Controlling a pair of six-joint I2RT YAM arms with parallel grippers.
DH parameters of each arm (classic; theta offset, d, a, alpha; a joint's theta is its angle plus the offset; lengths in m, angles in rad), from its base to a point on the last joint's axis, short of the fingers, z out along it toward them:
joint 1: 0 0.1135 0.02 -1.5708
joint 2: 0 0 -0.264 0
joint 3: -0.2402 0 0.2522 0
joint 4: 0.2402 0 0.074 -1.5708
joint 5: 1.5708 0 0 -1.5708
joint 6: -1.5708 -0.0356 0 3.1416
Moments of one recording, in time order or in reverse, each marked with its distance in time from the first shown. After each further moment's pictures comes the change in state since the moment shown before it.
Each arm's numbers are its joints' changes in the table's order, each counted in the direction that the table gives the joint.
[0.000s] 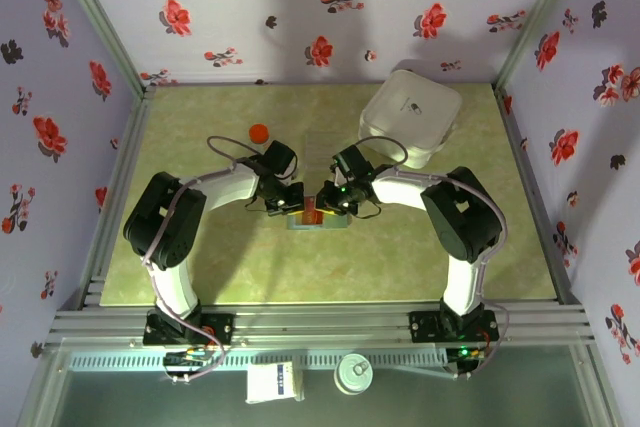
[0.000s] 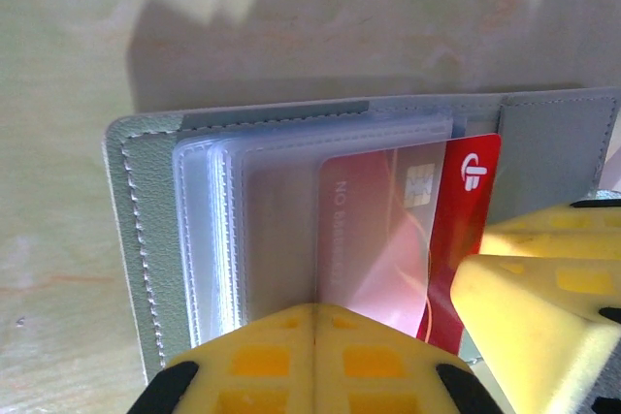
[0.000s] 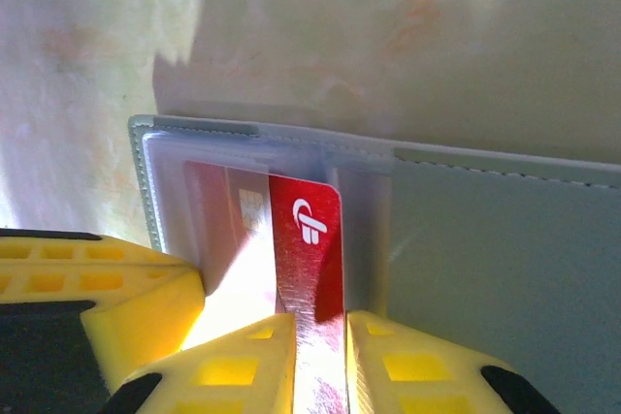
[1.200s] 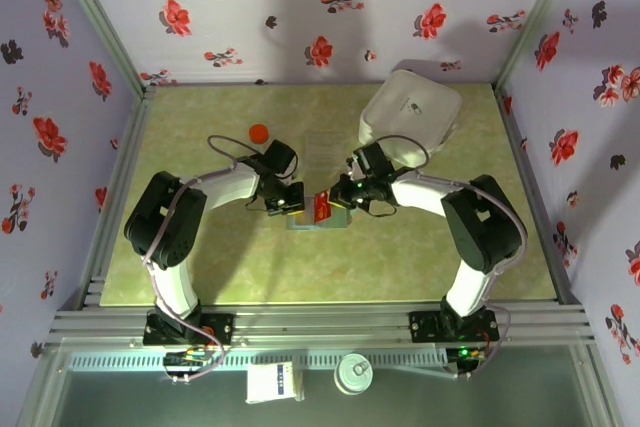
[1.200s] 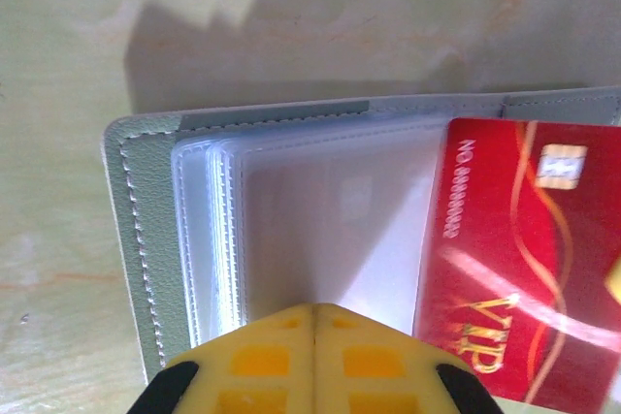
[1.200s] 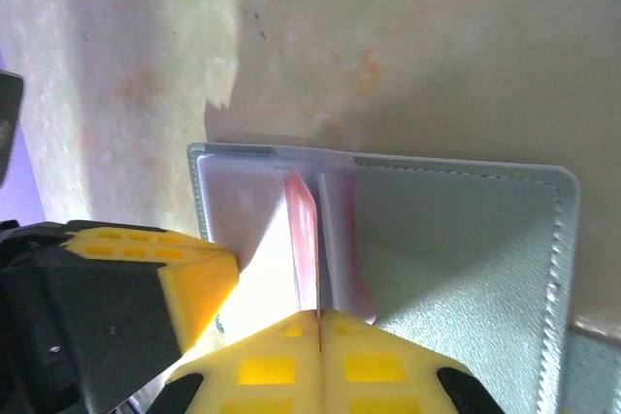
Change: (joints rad) left arm 0.000 0.005 -0.012 0.016 0.000 0.000; right arm -0.092 -0.133 0.114 -0.077 -0.056 -0.026
